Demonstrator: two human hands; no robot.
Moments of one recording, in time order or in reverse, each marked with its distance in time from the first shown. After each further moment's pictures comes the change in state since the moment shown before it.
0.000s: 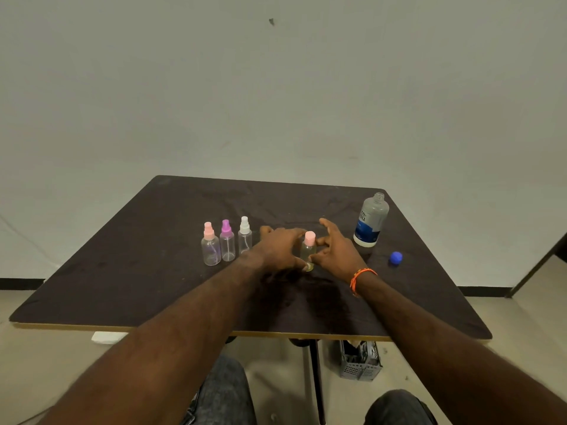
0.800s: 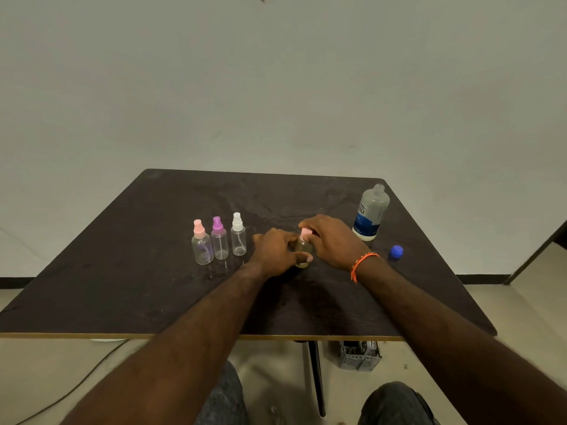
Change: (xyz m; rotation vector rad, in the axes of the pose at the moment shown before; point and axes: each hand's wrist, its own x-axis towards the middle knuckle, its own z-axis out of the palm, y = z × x) left_hand 0.014 -0.014 0.041 -0.264 0.176 -0.151; right_hand 0.015 -0.019 -0.015 -0.428 -0.045 -0.314
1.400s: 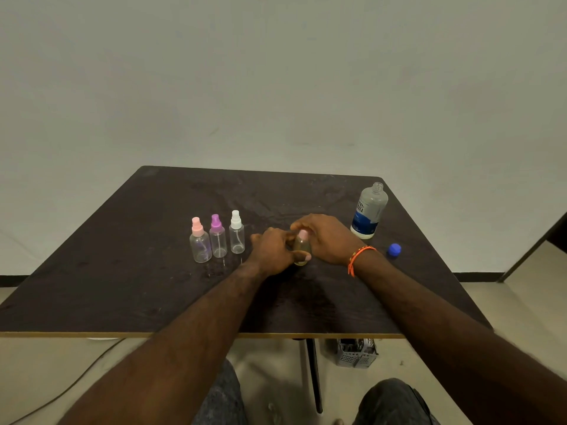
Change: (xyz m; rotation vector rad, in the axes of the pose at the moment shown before) left_hand -0.001 -0.001 0.001 -0.003 0.002 -0.011; right_hand 0.007 -0.005 -0.002 0.022 -0.103 -0.025
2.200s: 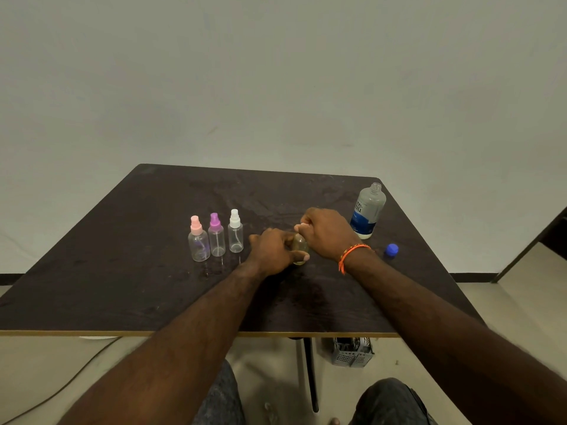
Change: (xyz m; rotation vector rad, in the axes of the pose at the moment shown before) left_hand 0.000 -0.003 0.004 -0.039 -0.002 -0.002; right_hand 0.005 -0.009 0.000 -0.072 0.160 0.196
